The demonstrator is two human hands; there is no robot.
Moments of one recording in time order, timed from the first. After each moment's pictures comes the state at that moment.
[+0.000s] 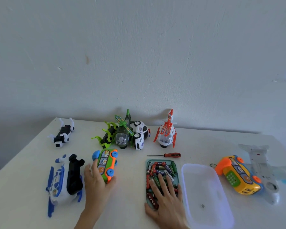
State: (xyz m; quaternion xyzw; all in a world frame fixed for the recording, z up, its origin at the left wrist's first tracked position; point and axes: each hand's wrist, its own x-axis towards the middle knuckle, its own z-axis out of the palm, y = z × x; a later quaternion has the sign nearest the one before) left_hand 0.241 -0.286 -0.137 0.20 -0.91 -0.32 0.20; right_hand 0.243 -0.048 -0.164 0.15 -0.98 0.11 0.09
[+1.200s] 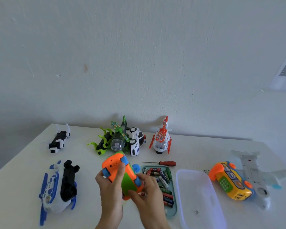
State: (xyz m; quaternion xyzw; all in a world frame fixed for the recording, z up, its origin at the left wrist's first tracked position) left_hand 0.261 -0.193 -0.033 0.27 -0.49 -0.81 0.17; right_hand 0.261 -0.094 -0.058 0.09 -0.78 0.61 -0.03
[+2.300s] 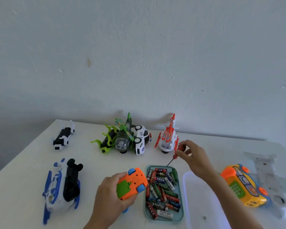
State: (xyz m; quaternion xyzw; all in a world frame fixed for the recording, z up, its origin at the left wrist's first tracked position) left_hand 0.259 -0.246 -0.090 0.08 -0.92 -0.38 0.09; right_hand 0.134 0.011 -0.014 0.12 -0.90 0.42 0.01
